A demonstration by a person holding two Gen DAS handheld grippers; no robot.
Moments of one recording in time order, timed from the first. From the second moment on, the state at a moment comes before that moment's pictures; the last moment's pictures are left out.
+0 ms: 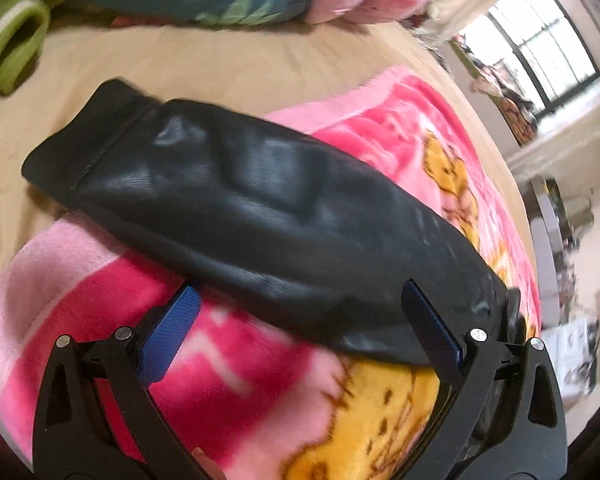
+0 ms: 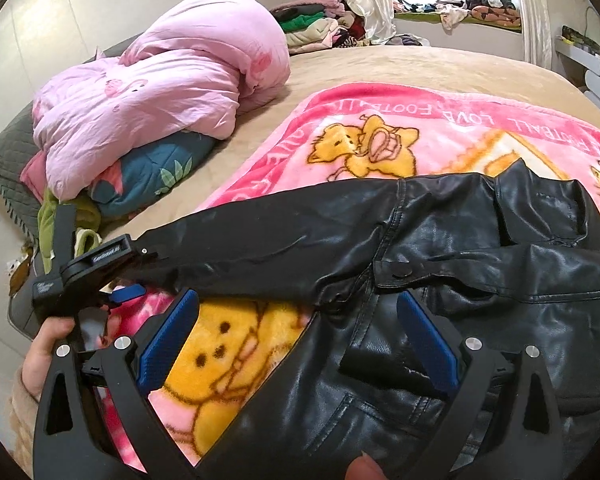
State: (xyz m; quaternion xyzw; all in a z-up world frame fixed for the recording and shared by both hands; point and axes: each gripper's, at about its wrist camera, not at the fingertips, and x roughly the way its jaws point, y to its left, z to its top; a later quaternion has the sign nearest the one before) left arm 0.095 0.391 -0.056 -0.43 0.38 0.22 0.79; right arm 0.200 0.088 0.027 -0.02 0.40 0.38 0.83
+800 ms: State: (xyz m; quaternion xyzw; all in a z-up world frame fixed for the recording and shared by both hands) left arm 0.081 0.425 -0.029 -0.49 0.24 0.22 0.81; right arm 0.187 -0.010 0.008 0.02 0.41 0.32 0.85
